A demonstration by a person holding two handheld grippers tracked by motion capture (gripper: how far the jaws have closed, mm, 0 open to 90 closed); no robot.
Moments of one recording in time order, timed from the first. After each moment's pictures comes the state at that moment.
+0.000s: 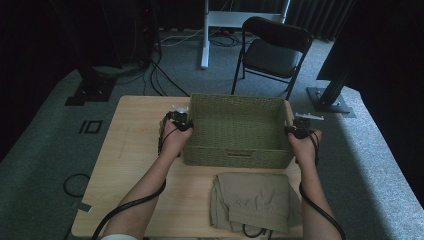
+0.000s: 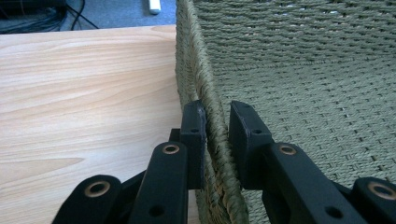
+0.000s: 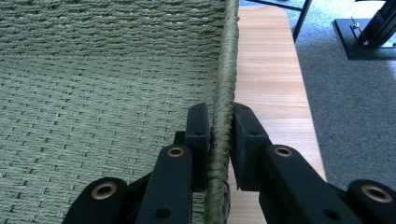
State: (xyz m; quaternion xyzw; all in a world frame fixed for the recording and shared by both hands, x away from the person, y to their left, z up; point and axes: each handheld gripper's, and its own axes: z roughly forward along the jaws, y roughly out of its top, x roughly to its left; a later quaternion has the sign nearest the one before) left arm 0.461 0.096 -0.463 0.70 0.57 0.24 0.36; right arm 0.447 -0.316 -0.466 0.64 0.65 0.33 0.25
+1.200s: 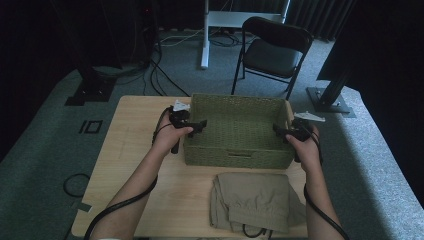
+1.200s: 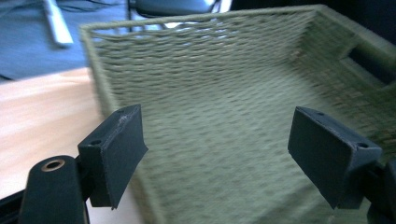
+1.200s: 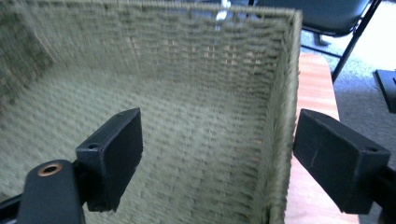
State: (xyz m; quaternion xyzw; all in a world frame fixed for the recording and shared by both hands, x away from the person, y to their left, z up) left arm 0.452 0.107 -0.434 0.75 0.45 0.15 0.47; right arm 0.436 -0.309 -0.454 0.55 0.67 0.42 0.26
